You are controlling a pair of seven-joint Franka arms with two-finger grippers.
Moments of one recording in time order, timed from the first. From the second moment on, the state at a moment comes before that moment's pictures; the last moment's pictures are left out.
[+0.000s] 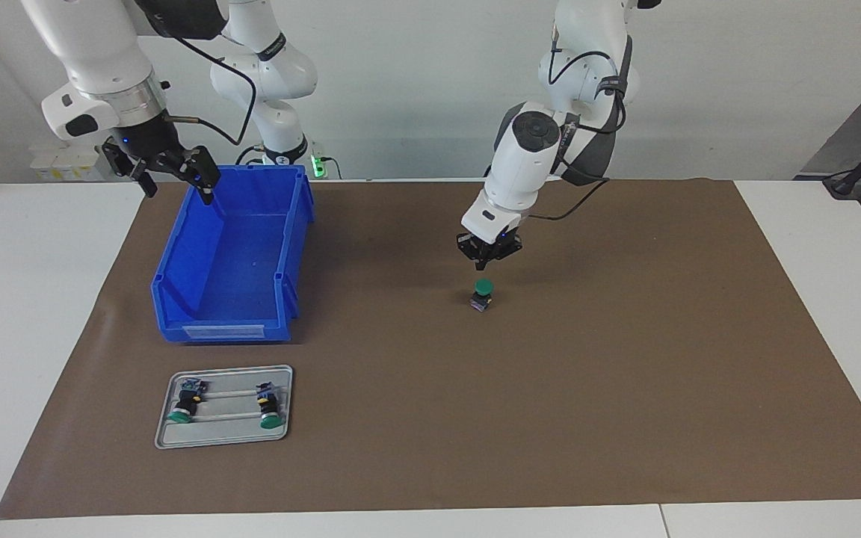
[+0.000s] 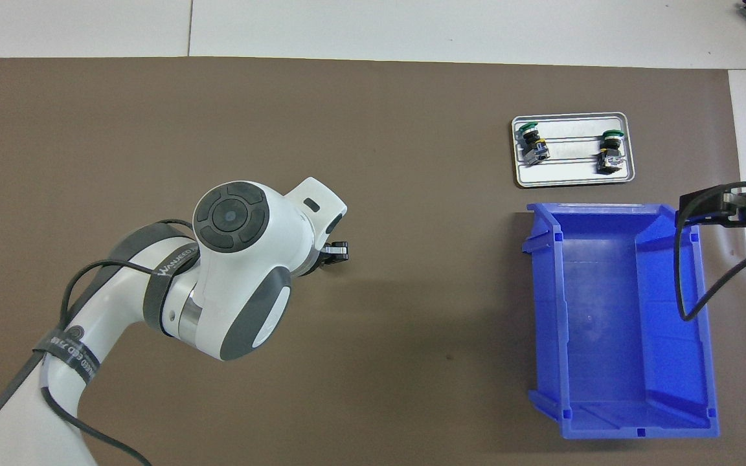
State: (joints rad) left arm -0.58 0.16 -0.01 -1.94 -0.14 2.15 -0.51; right arm 0.05 -0.07 -0.05 -1.64 -0.04 1.57 0.18
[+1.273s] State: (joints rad) left arm -0.61 0.20 0.01 -1.96 -0.07 2.22 -0.54; right arm 0.05 -0.07 -0.05 -1.64 -0.04 1.57 0.18
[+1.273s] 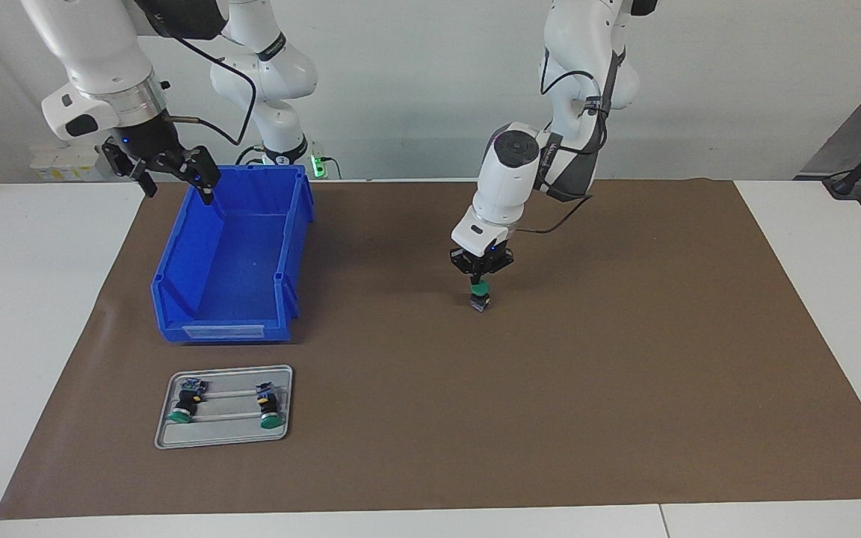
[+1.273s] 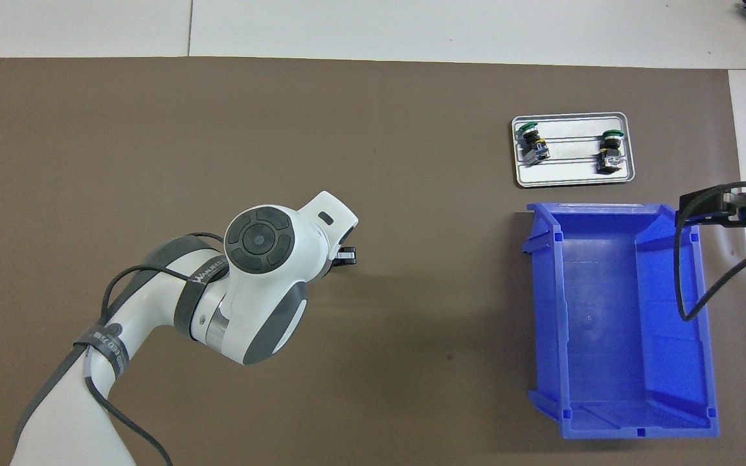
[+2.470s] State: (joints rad) left arm -0.17 0.04 0.03 -1.60 -0.05 1.62 -0.15; right arm 0.05 -0.07 -0.05 -1.64 -0.04 1.57 0.18
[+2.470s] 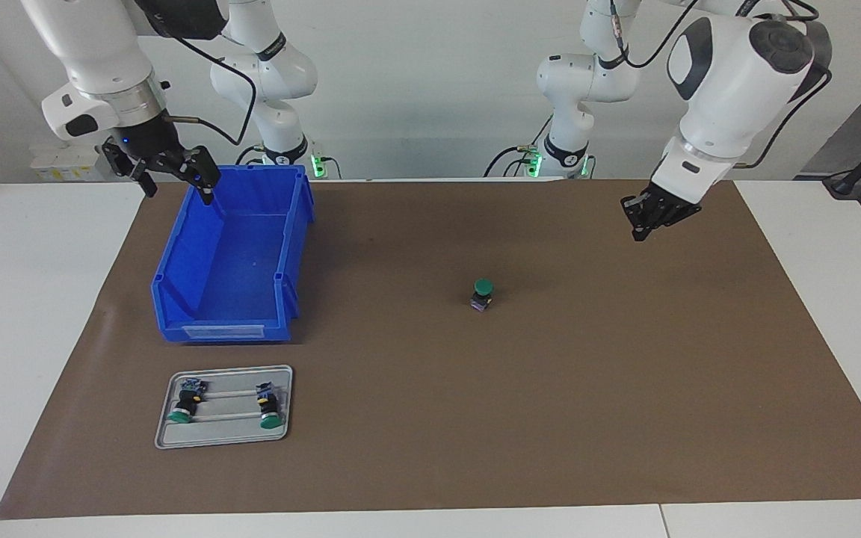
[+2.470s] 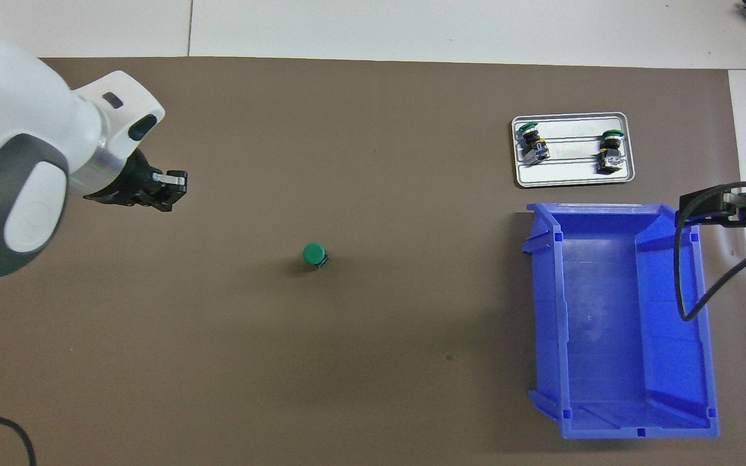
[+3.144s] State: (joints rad) left arm -0.17 0.00 0.02 -1.60 0.00 1.62 -0.15; right arm 0.05 -0.07 -0.06 -1.64 -0.04 1.57 0.16
